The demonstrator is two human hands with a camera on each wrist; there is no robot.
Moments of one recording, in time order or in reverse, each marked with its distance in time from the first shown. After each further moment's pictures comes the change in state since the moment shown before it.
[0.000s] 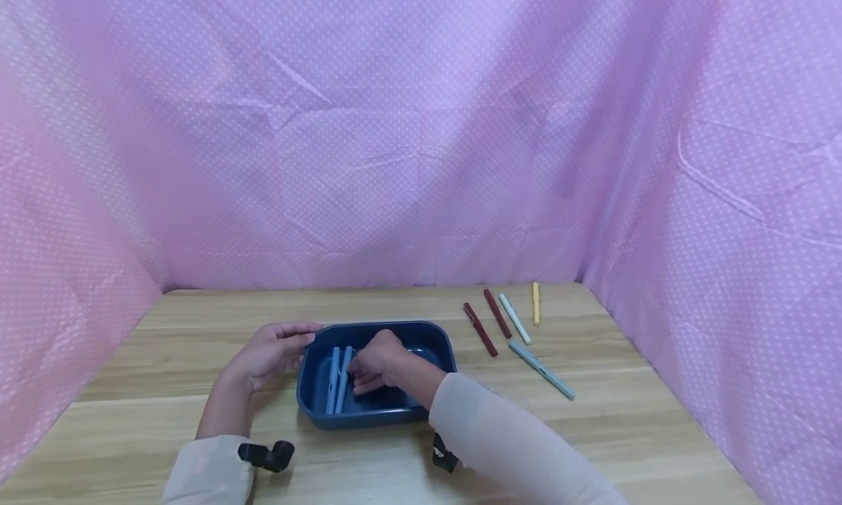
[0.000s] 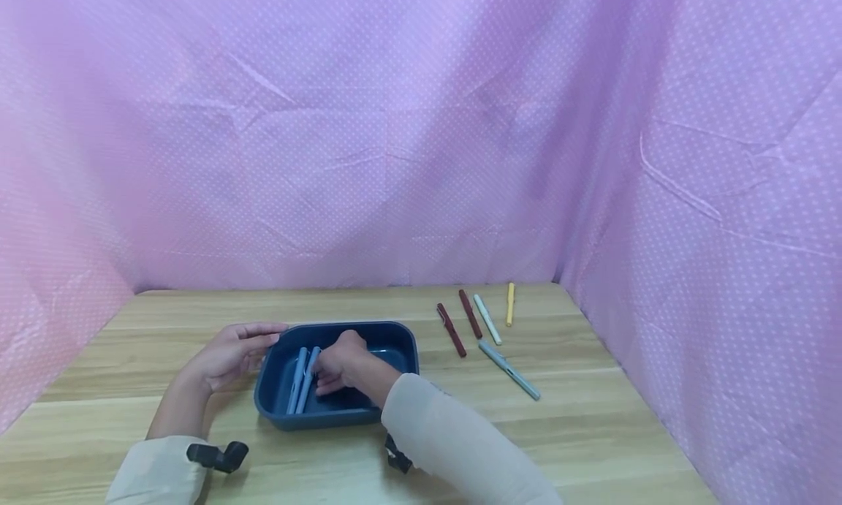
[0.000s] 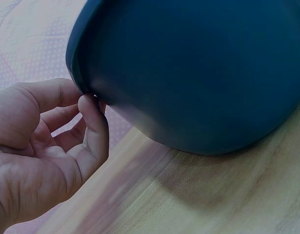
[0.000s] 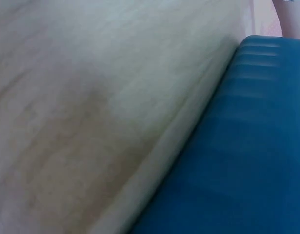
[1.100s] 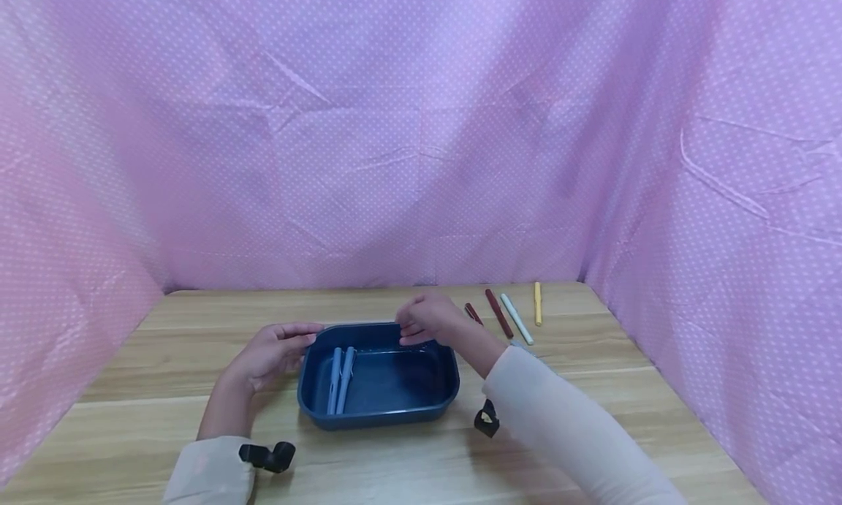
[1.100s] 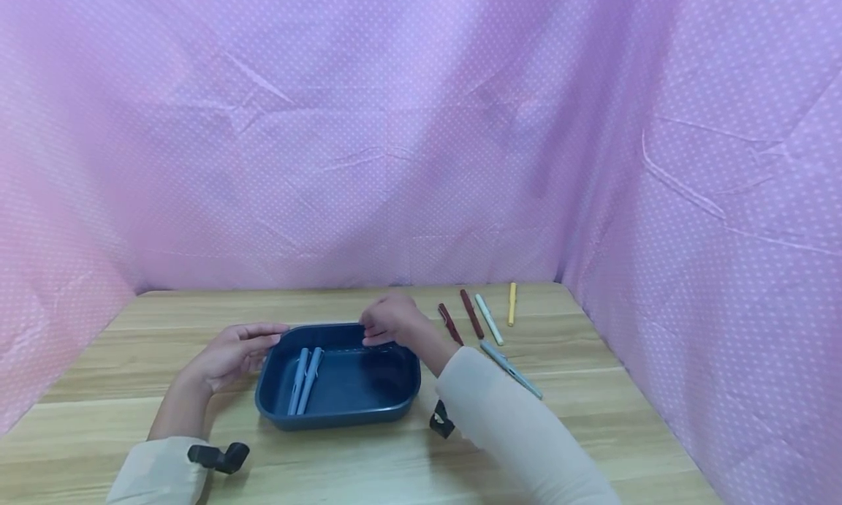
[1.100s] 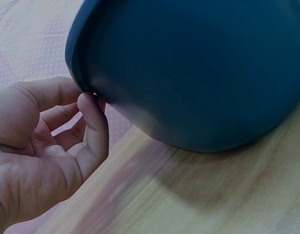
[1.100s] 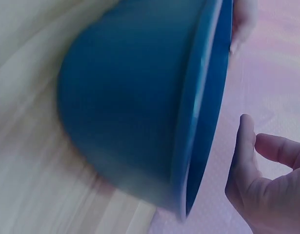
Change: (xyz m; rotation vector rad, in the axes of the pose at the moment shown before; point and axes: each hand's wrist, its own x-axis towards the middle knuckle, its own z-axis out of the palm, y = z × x) left_hand 0.004 -0.002 -0.002 0.011 0.018 -0.011; right_hand -0.007 -0.034 -0.090 0.048 0.008 -0.156
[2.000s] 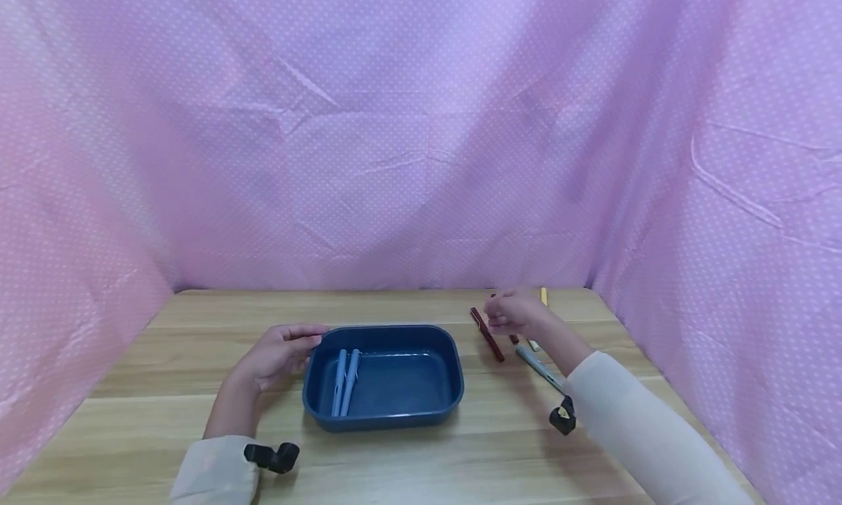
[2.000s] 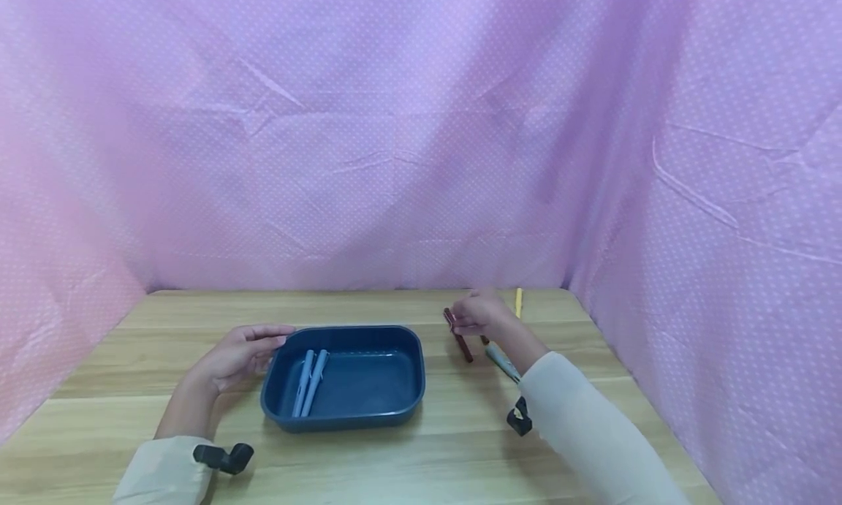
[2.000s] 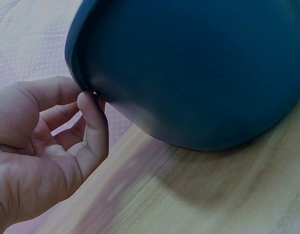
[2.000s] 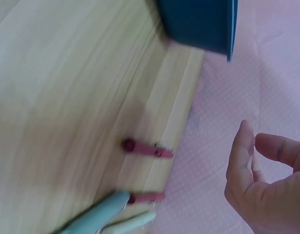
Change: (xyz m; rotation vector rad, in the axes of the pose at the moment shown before) left_hand -0.004 0.001 0.002 -0.018 0.004 0.009; right_hand -0.011 0.027 -0.131 -0.048 0.154 0.026
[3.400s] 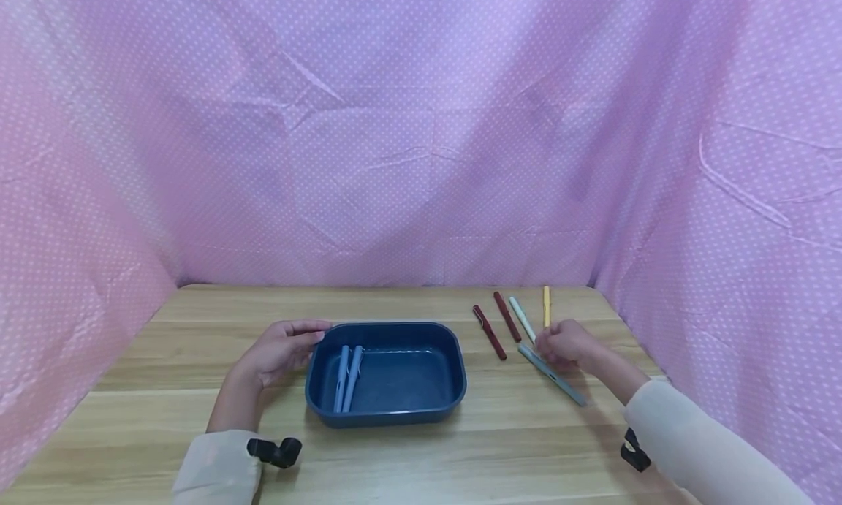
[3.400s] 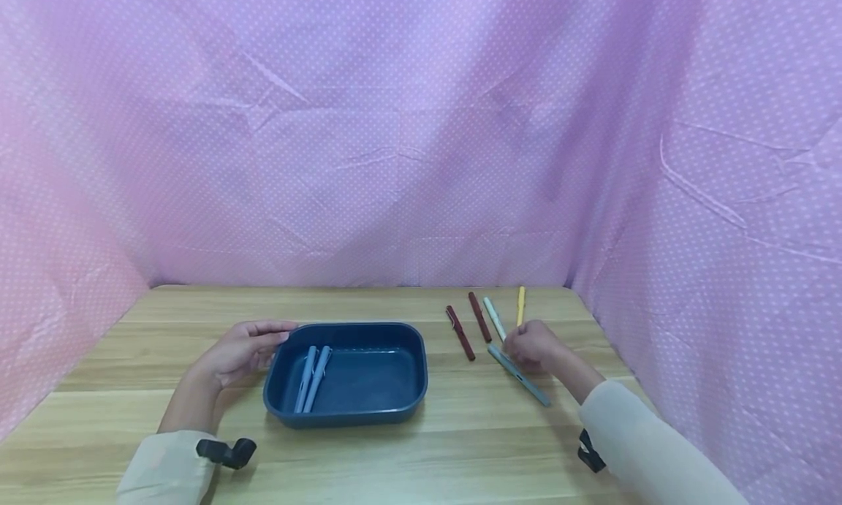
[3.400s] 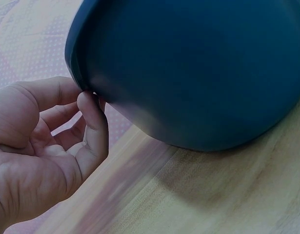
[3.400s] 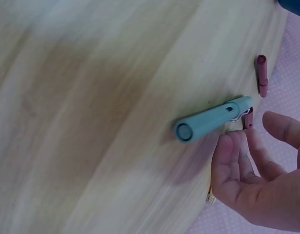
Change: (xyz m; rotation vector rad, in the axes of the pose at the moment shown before) left_hand -0.001 0.002 0.001 0.012 0.021 -0.015; right_hand -0.023 0.074 -0.071 -0.319 0.022 0.052
